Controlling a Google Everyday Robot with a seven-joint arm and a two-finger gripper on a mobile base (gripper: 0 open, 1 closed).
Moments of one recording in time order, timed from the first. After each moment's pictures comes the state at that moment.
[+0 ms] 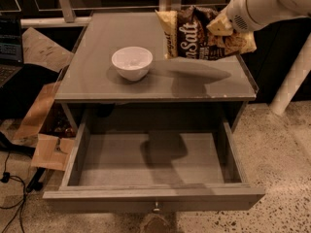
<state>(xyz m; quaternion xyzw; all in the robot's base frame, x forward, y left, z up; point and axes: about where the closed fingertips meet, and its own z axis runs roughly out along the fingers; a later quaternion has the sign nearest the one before) 0.665 -0.188 1.003 -0.40 0.78 -0.08 0.47</state>
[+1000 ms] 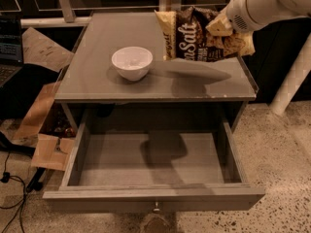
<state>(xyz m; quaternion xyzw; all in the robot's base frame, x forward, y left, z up) 0.665 -0.187 1.003 -0.40 0.78 -0.08 0.47</state>
